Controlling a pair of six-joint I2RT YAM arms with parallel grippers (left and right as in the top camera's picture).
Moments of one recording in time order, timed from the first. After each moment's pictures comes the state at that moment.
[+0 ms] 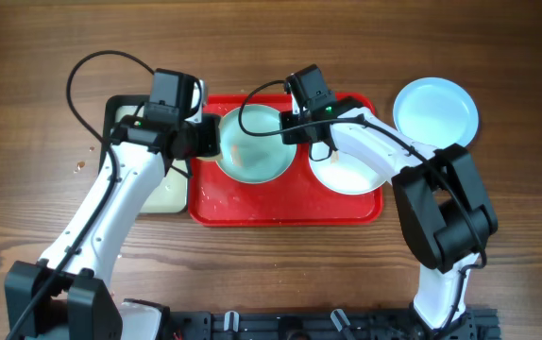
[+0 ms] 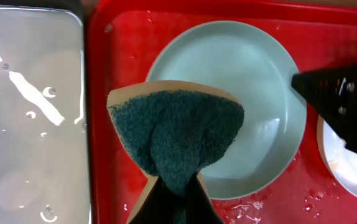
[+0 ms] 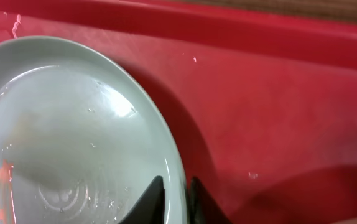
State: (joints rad) left arm -0.24 1.52 1.13 -0.72 0.10 -0.27; right arm 0.50 2.03 1.35 -0.41 -0.08 0.31
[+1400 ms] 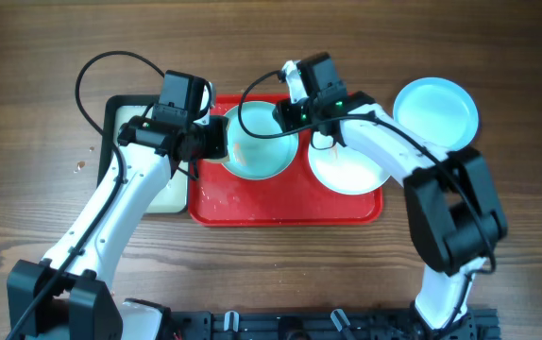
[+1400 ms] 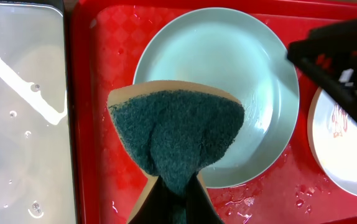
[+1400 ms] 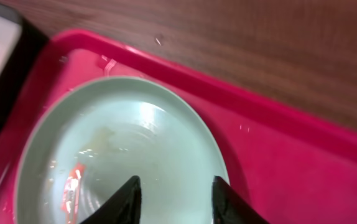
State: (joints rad) left arm -0.27 1.52 1.13 -0.72 0.10 -0.30; right arm 0.46 1.98 1.35 -0.29 -0.25 0.13
